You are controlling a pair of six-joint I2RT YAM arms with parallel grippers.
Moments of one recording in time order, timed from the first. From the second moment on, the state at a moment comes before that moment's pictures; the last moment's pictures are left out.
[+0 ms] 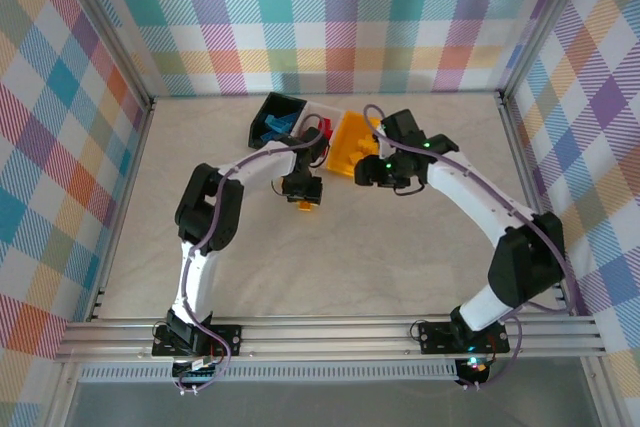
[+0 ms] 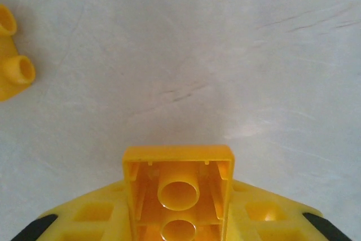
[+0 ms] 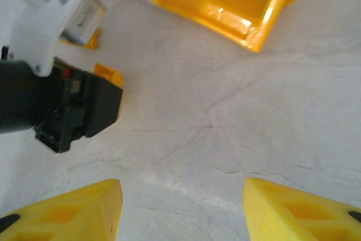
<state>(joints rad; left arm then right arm) -0.58 2.12 1.67 -0.98 0.07 -0.43 0.46 1.55 1.33 -0.81 -0.21 0.42</state>
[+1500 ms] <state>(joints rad) -0.57 2.29 2.35 -1.05 0.10 -0.61 0.47 1.63 1.36 -0.79 -0.33 0.44</state>
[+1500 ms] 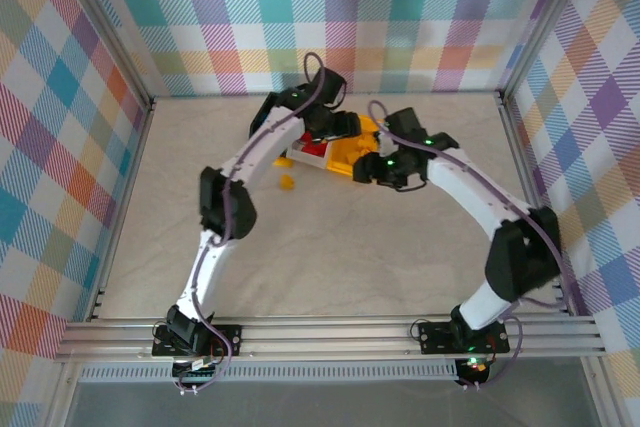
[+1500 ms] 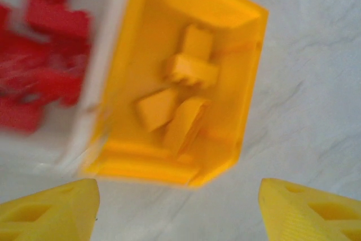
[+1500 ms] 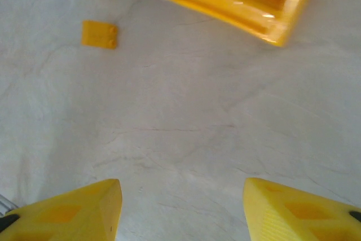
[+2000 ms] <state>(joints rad) -0.28 1.48 1.33 -1.03 -0.02 -0.61 0.72 2.25 1.99 -0.87 -0.30 0.33</state>
